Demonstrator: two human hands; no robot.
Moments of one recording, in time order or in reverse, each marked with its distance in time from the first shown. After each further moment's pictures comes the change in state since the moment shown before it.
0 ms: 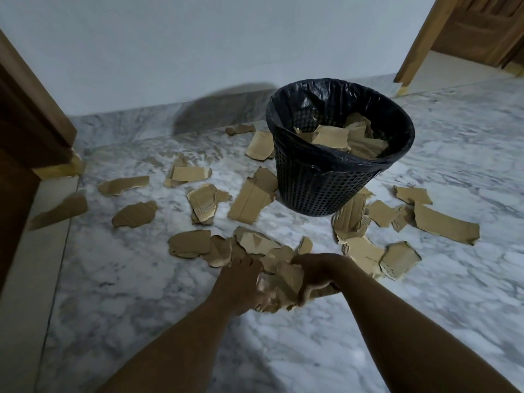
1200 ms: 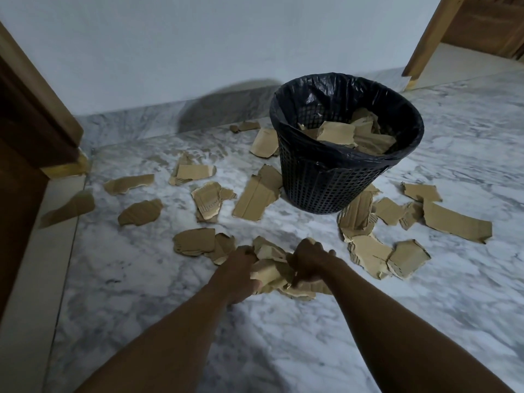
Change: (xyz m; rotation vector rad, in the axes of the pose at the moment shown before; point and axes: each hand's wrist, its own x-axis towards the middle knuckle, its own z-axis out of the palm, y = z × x) left_hand 0.008 -0.012 -0.021 -0.239 -0.032 -0.057; right_hand 0.014 -0.017 0.011 -0.208 0.304 0.083
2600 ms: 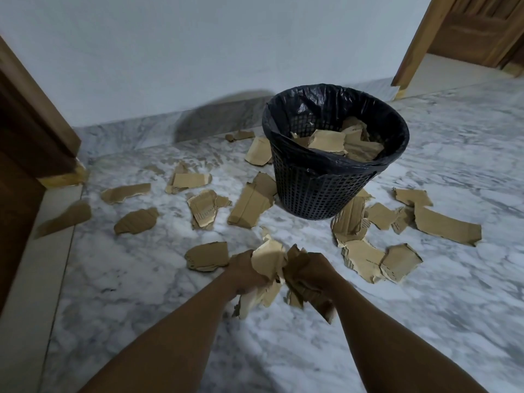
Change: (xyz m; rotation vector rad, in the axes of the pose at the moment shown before) left_hand 0.014 0.023 -0.008 -0.623 -0.074 -0.223; right_hand -0.006 0.020 0.027 0.847 0.242 0.178
